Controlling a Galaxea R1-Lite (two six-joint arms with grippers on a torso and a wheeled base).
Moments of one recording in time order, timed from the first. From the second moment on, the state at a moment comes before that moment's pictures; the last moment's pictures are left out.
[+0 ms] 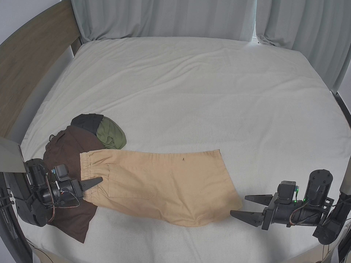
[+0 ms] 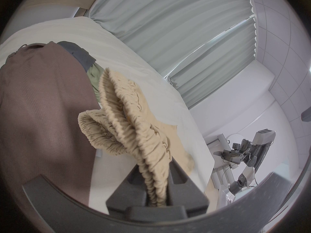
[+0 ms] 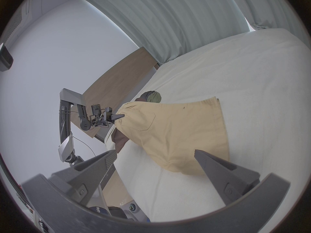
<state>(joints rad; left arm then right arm) 0.13 2.14 -0.24 -1.55 -0.91 -0.39 0.47 1.90 -0.02 -1.54 0.45 0.30</state>
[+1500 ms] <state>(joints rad) 0.00 2.06 -0.23 -1.55 -0.95 -0.34 0.48 1.88 -0.02 -1.54 0.45 0.27</state>
